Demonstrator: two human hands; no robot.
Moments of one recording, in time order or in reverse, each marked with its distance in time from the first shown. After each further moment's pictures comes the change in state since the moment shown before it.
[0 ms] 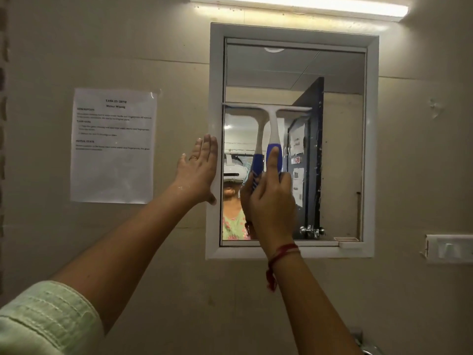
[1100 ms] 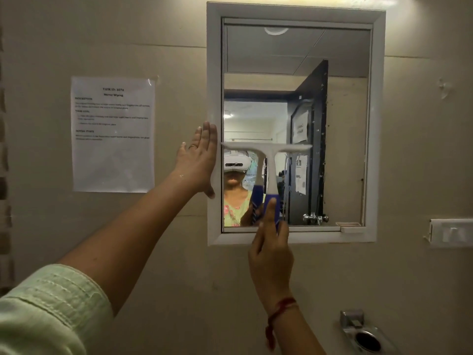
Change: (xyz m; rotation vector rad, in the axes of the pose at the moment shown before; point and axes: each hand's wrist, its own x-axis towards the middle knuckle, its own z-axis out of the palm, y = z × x) left_hand -0.003 0.001 0.001 -0.013 -0.013 0.016; right_hand -0.106 0.029 -0.001 0.095 -0.100 0.045
